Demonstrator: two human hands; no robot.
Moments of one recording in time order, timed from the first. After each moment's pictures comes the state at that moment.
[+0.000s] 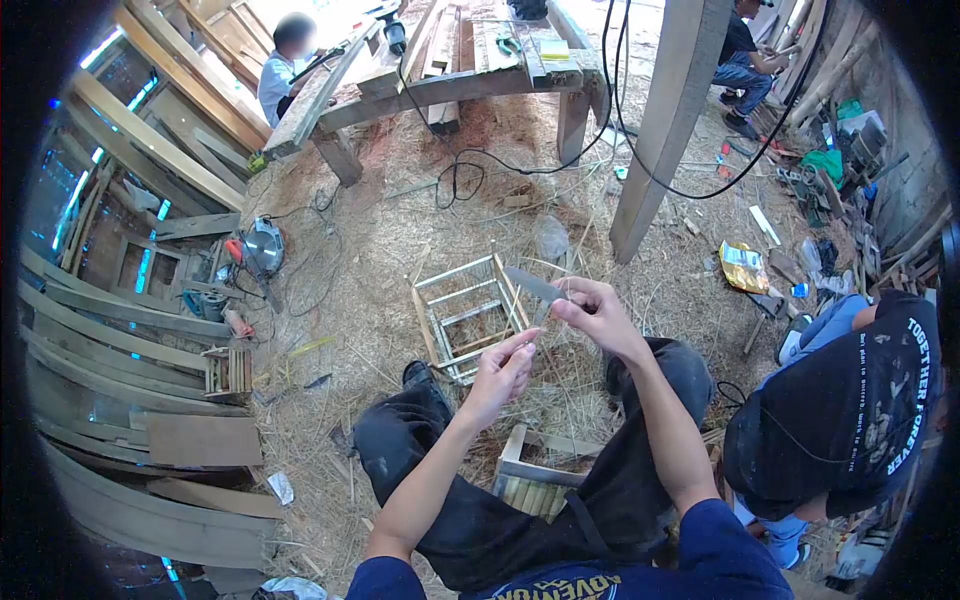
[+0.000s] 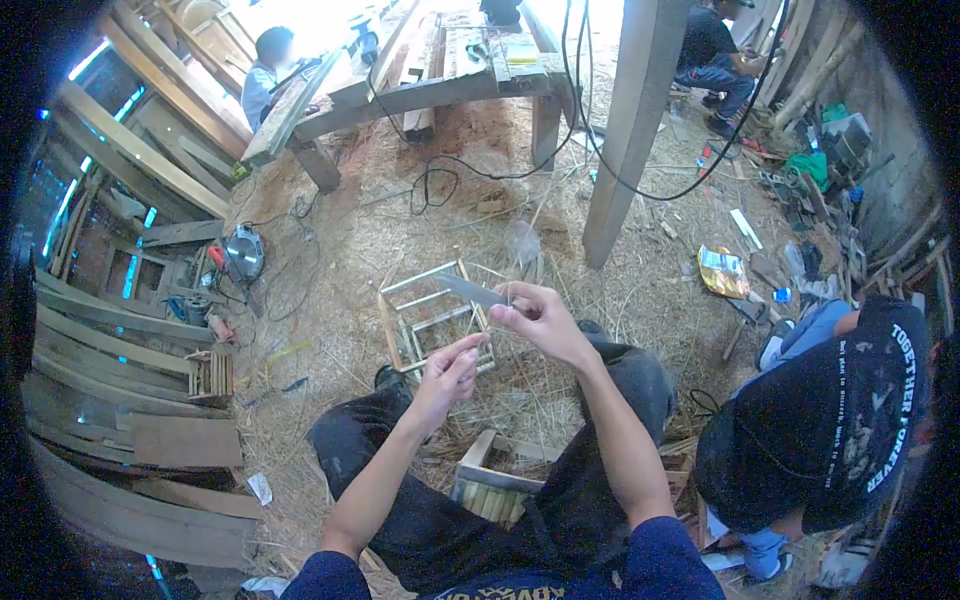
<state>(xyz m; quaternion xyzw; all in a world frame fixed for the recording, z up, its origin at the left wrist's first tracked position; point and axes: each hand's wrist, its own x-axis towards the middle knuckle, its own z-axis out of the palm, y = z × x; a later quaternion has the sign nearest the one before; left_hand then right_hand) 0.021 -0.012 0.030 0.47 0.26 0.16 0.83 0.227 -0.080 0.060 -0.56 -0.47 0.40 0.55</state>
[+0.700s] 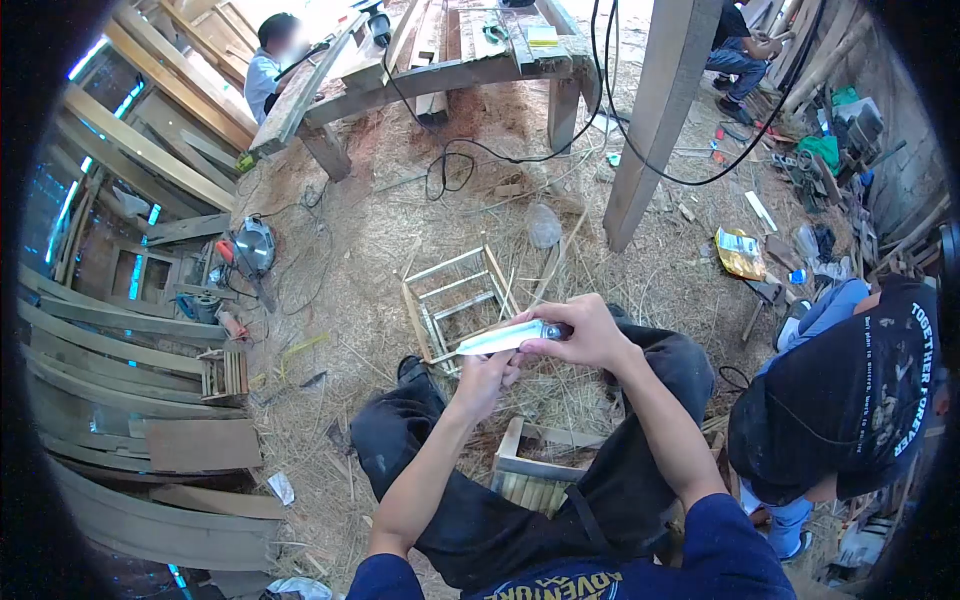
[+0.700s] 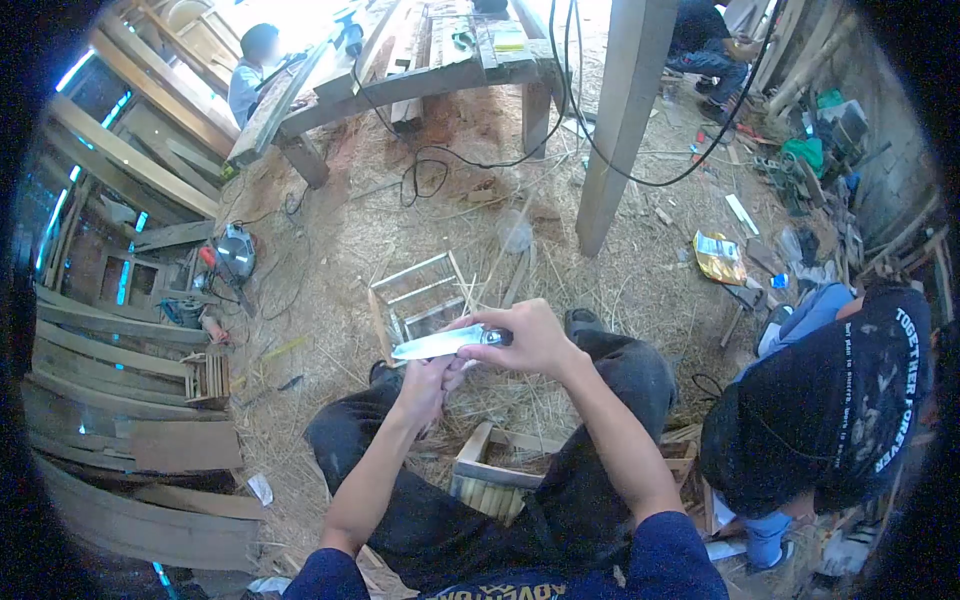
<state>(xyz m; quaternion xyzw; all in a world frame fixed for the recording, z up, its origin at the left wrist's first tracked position) 0.025 -0.010 0.030 0.40 0.27 0.21 0.85 0.215 -0.085 0.063 -0.60 -0.68 0.15 0.40</state>
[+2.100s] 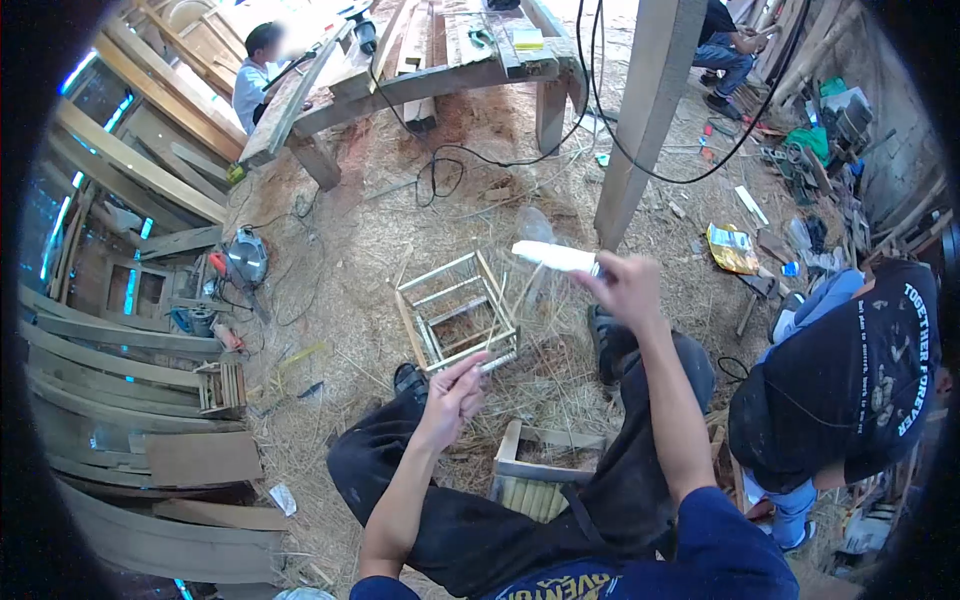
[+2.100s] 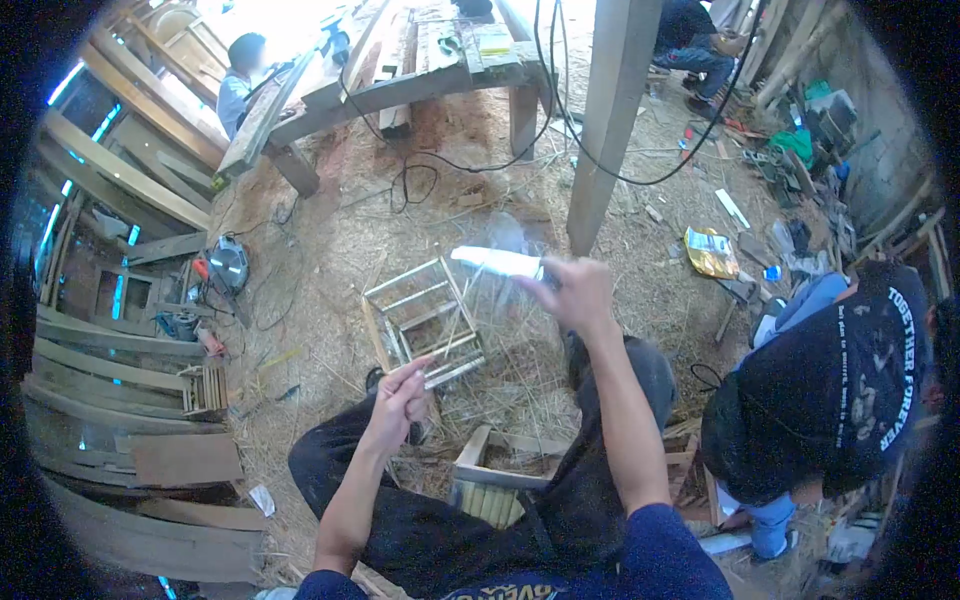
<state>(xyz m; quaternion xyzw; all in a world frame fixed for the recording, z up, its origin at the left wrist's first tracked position) -0.034 -0.004 0.019 0.43 0.27 0.18 0.84 0.279 -0.087 0.052 -0.76 -0.54 -0.11 0.34</state>
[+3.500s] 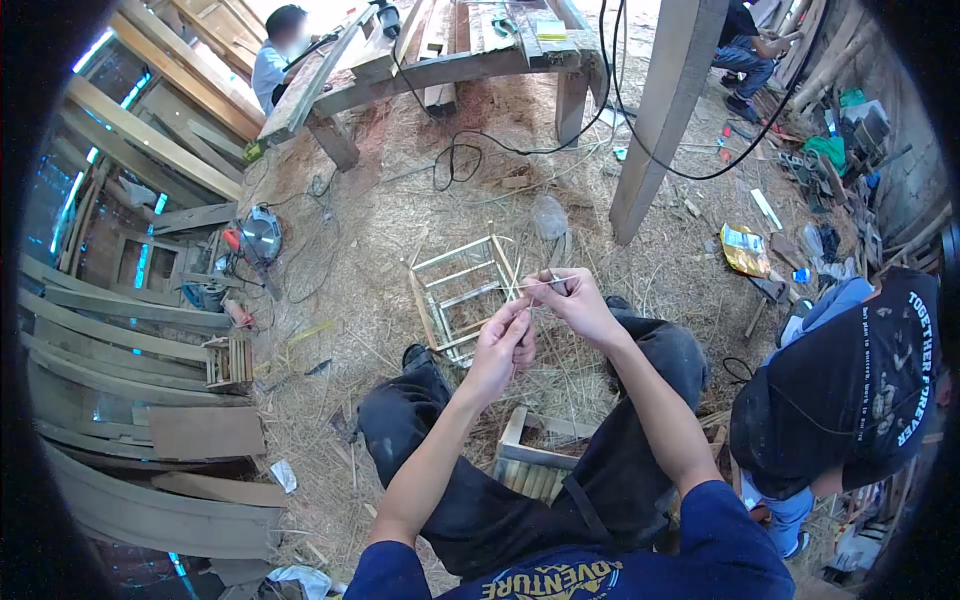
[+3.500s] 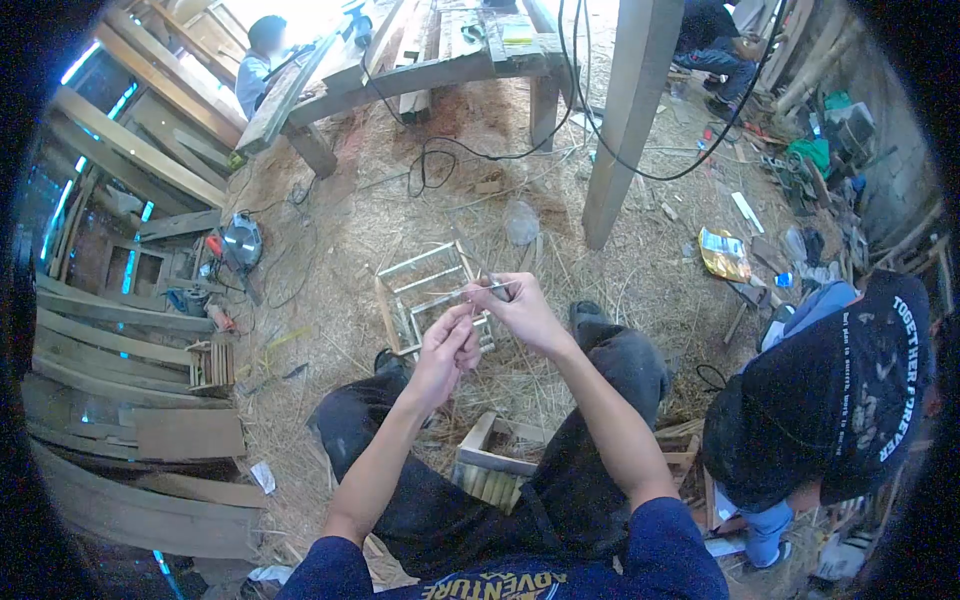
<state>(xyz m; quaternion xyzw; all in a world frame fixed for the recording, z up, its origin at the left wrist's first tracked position) 0.036 -0.013 0.027 0.39 0.23 0.23 0.86 0.203 -0.063 0.042 -0.54 -0.37 0.45 0.61</state>
